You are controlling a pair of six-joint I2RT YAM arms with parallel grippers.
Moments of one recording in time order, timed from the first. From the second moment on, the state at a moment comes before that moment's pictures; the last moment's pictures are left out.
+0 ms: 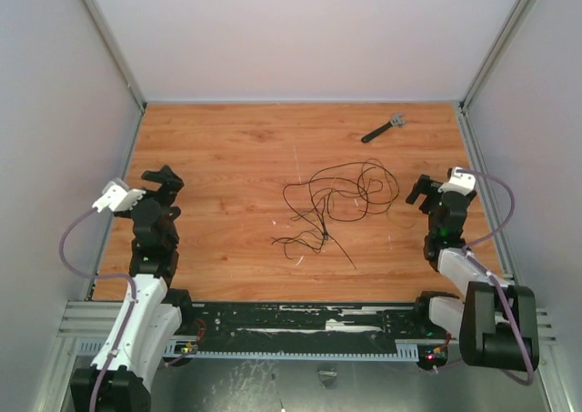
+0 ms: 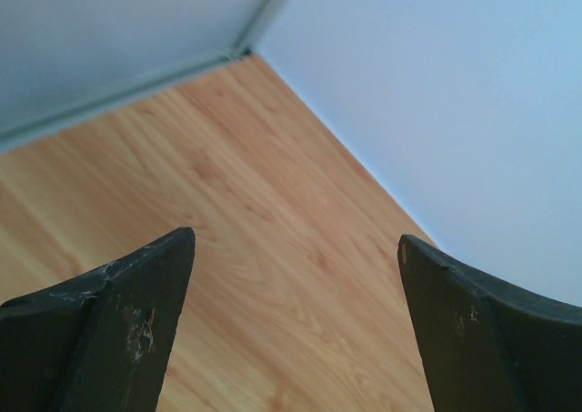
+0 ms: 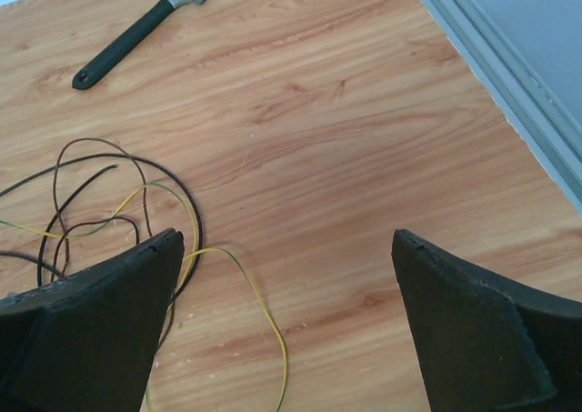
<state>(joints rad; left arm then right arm) -0.02 0.64 0.35 0.28 -0.52 -0.64 -0.09 1.07 0.28 0.55 0.15 0.18</state>
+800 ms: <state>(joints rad) -0.06 0.83 0.16 0.65 -0.68 -0.40 0.05 1.42 0.10 1.31 0.24 0.03</state>
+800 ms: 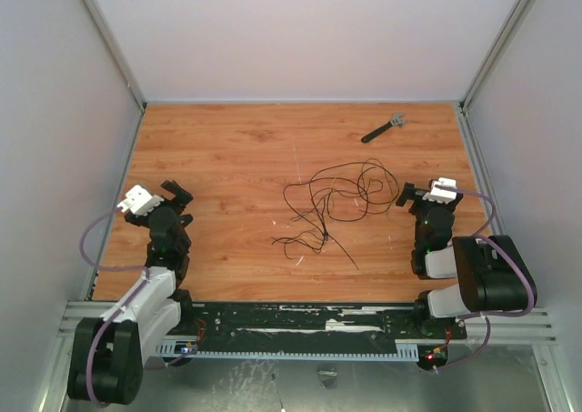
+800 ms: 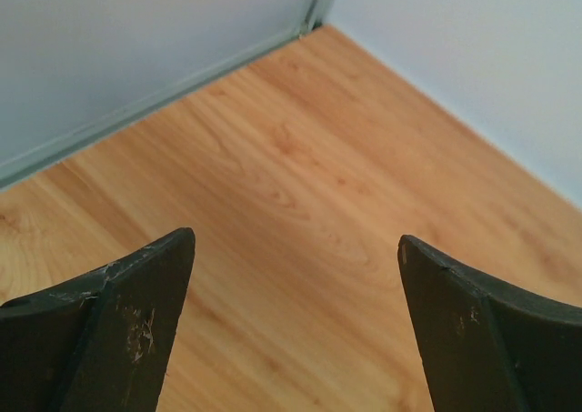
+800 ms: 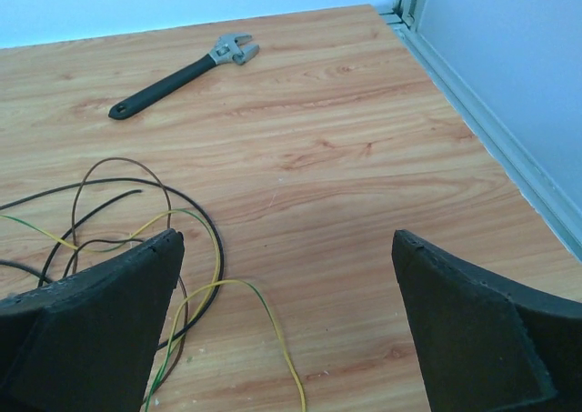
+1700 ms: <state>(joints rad) -0.11 1.44 0.07 1.30 -0.40 -0.10 0.05 1.42 0.10 1.33 0.24 0.03</state>
